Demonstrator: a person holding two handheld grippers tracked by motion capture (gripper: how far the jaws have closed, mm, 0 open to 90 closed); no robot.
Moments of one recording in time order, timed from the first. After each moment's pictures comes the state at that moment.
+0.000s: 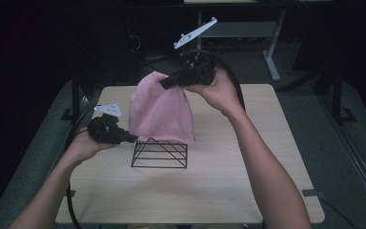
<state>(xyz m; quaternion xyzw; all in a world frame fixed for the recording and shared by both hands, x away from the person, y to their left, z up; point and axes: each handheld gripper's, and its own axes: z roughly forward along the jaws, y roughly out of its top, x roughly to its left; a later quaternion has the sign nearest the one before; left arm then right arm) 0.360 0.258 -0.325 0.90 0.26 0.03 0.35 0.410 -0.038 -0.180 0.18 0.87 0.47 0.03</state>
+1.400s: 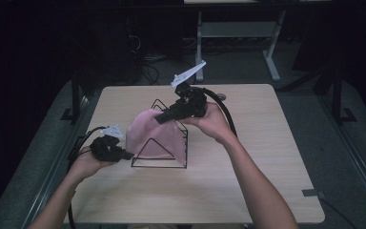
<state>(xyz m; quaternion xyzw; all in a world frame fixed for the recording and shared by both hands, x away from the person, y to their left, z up) 0.350 0.275 -0.399 0.91 0.29 0.04 0.30 0.402 -0.024 -0.271 0.14 0.86 0.48 -0.08</state>
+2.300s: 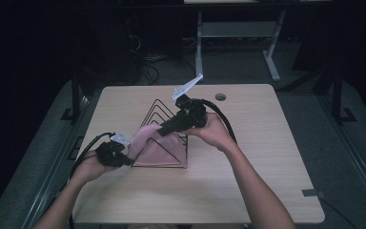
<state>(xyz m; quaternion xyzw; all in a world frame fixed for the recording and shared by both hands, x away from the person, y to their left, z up) 0.352 0.269 -0.426 0.93 0.28 0.05 0.24 0.397 -0.023 -0.302 0.13 0.88 0.45 -0.11</state>
